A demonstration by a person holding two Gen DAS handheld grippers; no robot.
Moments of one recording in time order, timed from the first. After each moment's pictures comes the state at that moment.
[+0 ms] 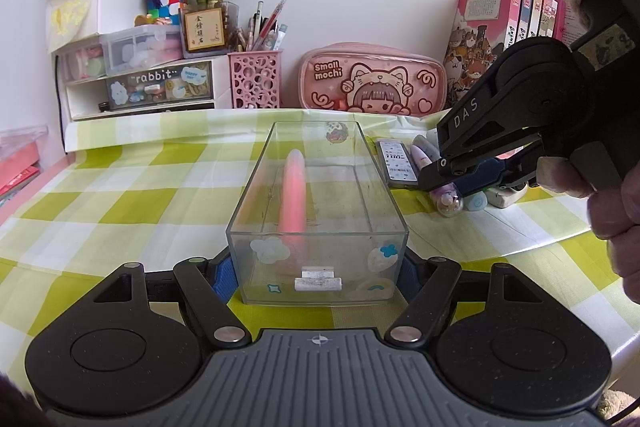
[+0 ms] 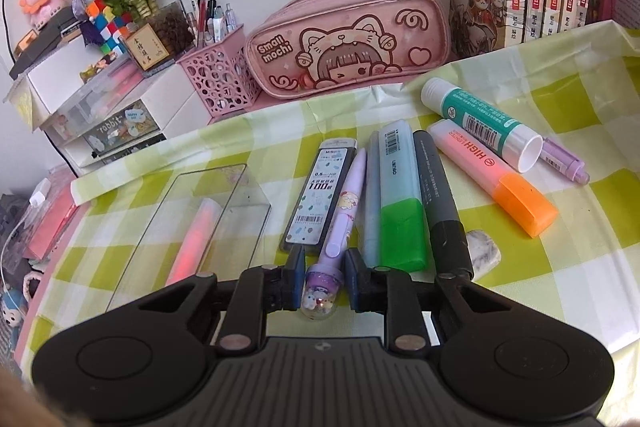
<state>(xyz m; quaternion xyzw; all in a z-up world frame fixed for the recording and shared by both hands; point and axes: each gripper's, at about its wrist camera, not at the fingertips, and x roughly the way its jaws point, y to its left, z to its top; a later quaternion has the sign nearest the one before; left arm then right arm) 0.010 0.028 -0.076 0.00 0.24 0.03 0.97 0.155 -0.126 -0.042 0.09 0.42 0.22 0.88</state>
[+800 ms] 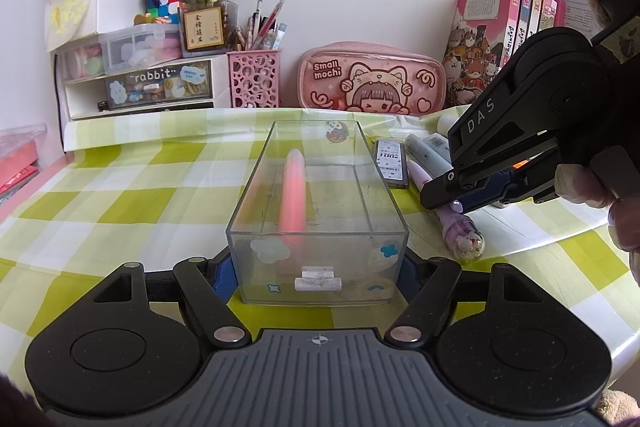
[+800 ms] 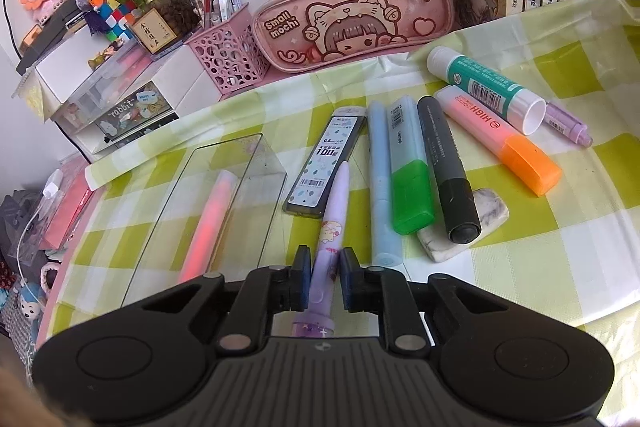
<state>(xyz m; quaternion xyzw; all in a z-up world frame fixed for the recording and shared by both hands) 0.012 0.027 -0.076 0.00 0.24 0.03 0.97 0.152 -0.131 -0.043 0.12 0.45 0.23 0.85</state>
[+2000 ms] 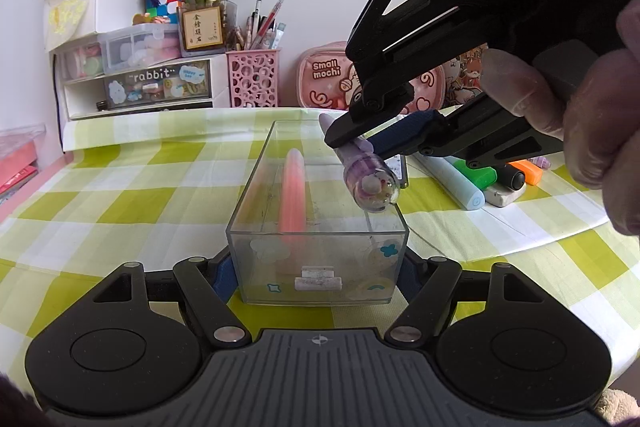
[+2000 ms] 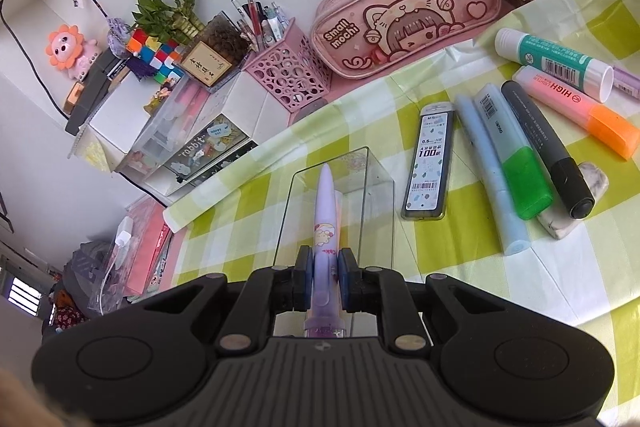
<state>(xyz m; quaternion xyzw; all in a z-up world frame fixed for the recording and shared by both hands) 0.012 0.026 -0.076 0.00 0.24 0.03 0.97 0.151 -0.099 -0.020 0.25 0.46 0.27 0.81</state>
